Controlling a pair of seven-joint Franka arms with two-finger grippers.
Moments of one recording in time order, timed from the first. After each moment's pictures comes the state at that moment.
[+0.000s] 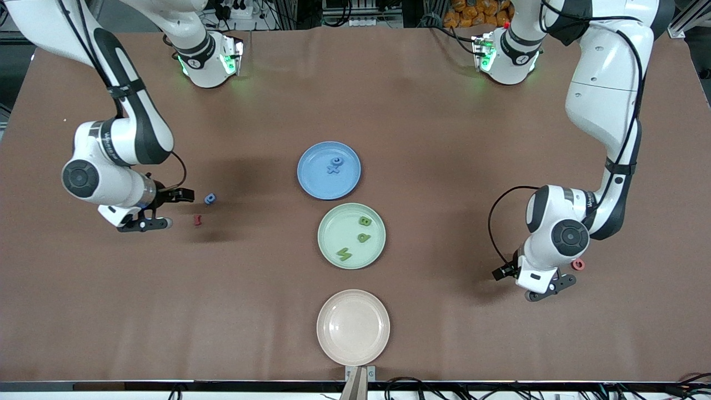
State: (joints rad) left arm -0.10 0.80 -0.06 -1.53 0.15 2.35 -0.61; right arm -0.15 0.31 0.19 -2.09 -0.08 2.18 0.03
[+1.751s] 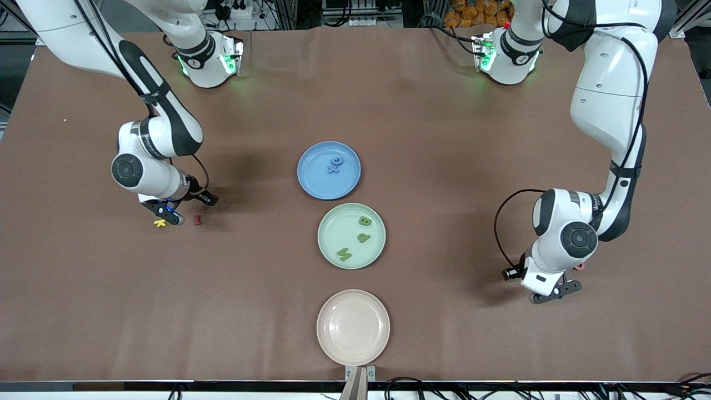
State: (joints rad) left arm -0.07 0.83 -0.06 -1.52 0.15 2.40 -0.52; right arm -0.23 0.38 0.31 -2.26 -0.09 2.42 0.72
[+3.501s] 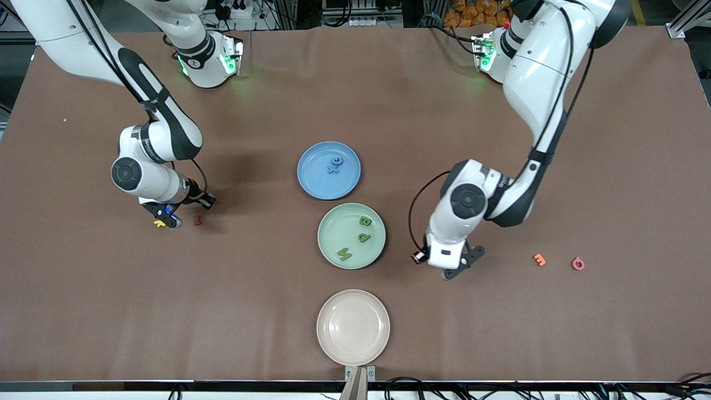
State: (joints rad) left arm -0.36 0.79 -0.17 -1.48 0.15 2.41 -1.20; right arm -0.25 0.42 0.32 -2.25 -0.09 2.46 0.76
